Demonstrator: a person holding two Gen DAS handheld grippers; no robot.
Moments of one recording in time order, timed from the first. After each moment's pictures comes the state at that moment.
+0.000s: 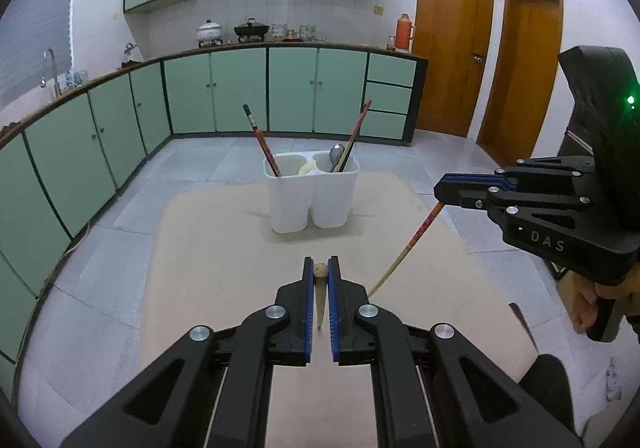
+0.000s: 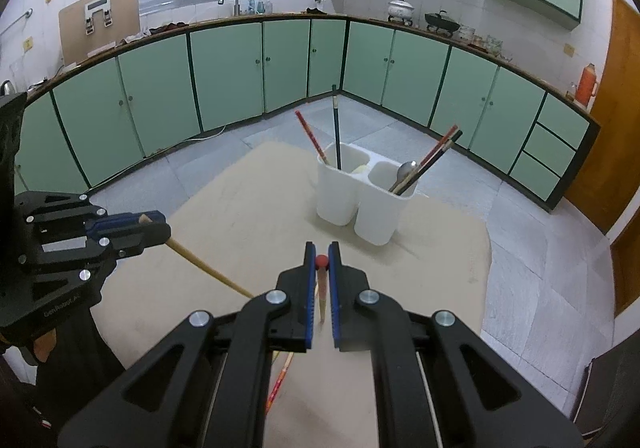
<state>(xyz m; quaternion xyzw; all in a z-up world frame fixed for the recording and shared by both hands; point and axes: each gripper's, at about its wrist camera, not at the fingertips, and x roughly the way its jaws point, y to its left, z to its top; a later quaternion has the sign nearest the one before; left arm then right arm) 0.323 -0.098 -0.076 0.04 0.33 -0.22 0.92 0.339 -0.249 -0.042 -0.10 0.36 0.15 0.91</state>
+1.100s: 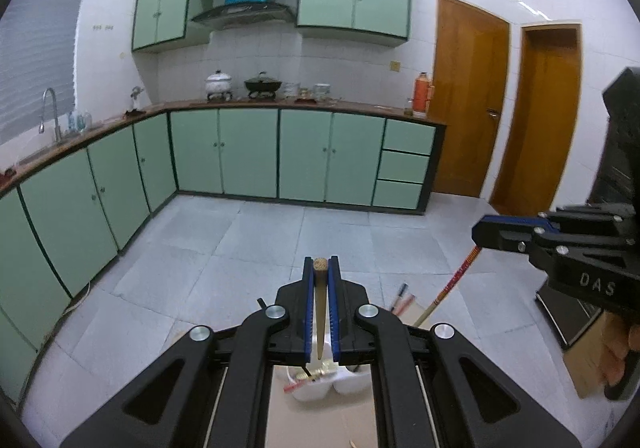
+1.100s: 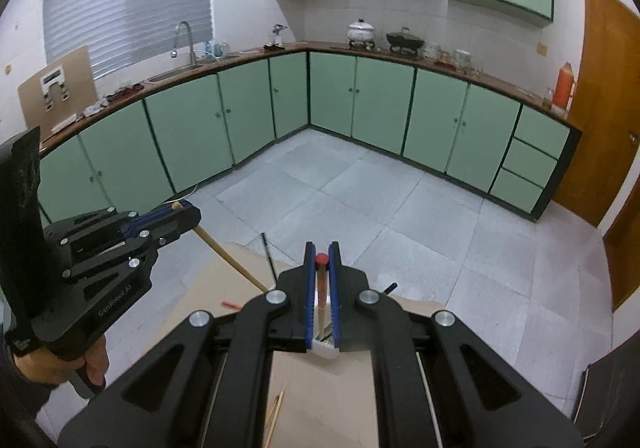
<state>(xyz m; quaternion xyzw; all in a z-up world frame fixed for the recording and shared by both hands) 0.516 -0.136 0.063 0.01 0.25 -0.19 0.95 0.504 -0.291 0.102 -0.04 0.34 0.11 0.93</state>
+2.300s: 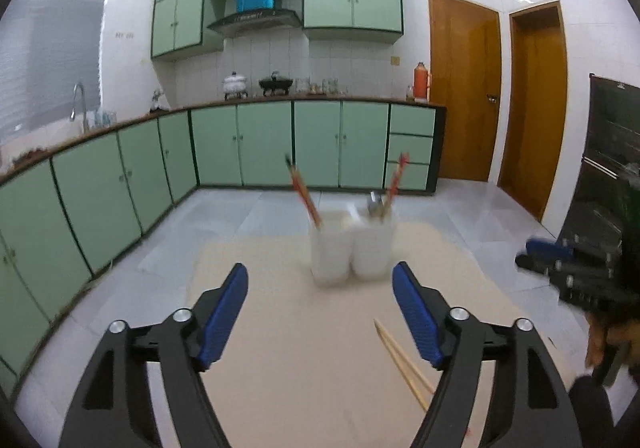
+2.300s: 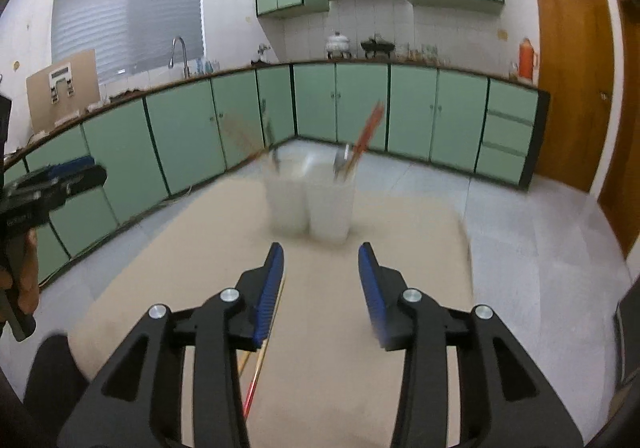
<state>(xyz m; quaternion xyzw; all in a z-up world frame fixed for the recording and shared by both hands) 0.303 -0.069 -0.091 0.04 0.22 -0.17 0.96 0.273 -0.322 -0.120 0.00 0.28 0.08 0.96</state>
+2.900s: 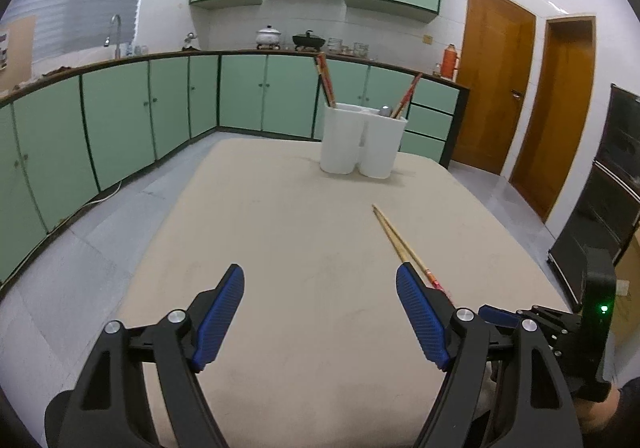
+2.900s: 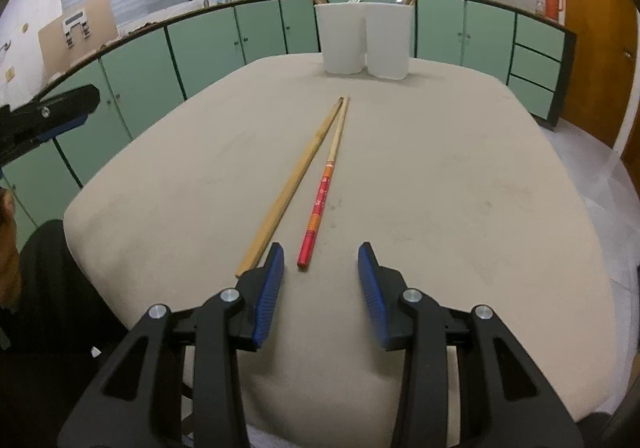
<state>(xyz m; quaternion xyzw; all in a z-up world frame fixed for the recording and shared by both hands) 0.223 -0.040 -0.195 -0.03 0.29 -0.13 0.95 0.211 -0.254 -0.259 -0.01 0.37 0.12 0.92</state>
